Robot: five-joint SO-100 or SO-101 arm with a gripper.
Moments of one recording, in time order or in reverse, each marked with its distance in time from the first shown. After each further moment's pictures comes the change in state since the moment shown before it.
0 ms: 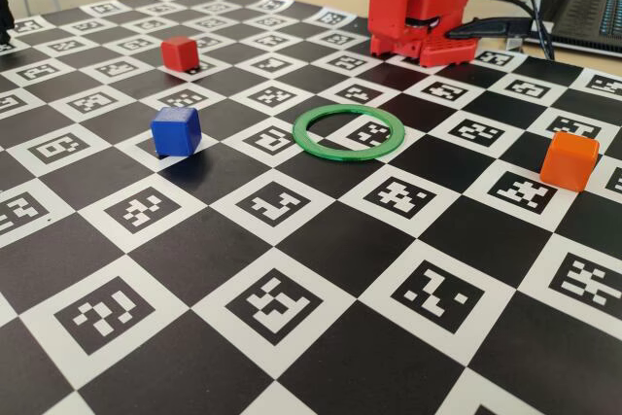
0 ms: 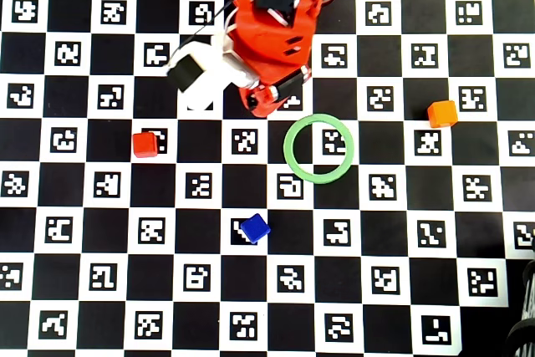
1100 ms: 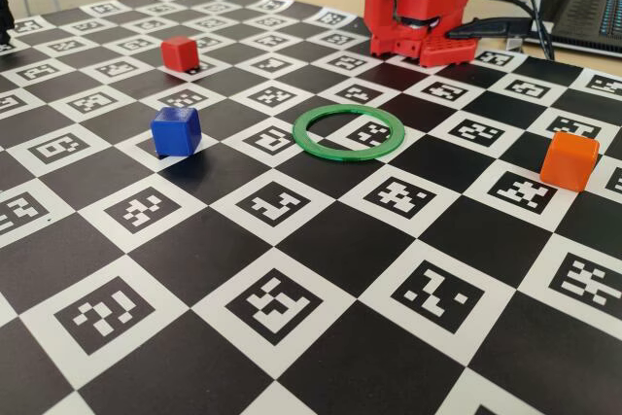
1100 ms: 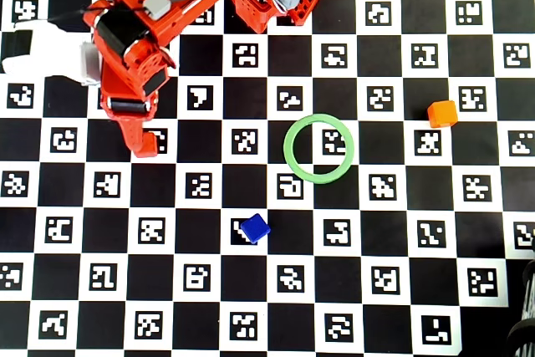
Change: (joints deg) arm 30.1 -32.2 -20.4 -1.0 3.4
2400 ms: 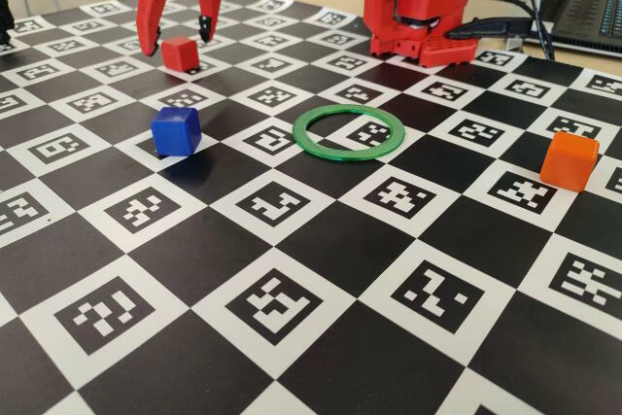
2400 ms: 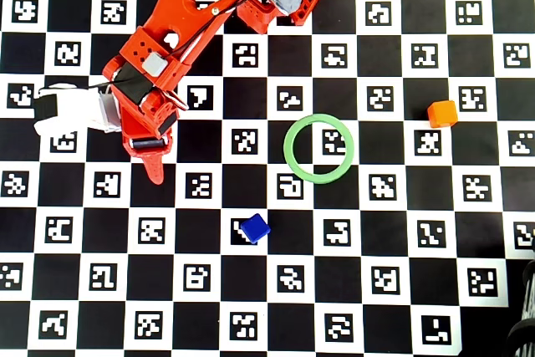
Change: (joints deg) arm -4.1 -5.8 22.4 -27.9 -6.0
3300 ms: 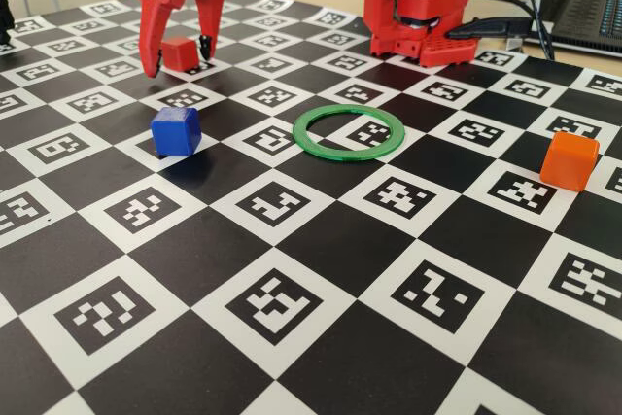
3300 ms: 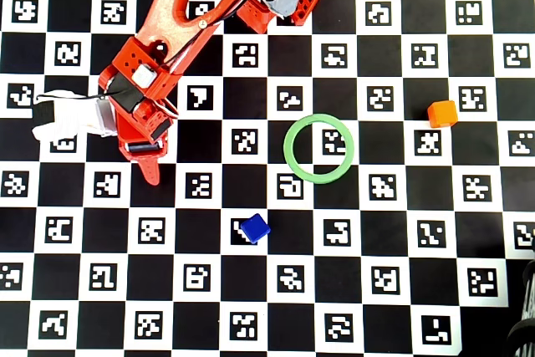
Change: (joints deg) arm 1.4 -6.9 -1.3 -3.3 -0.5
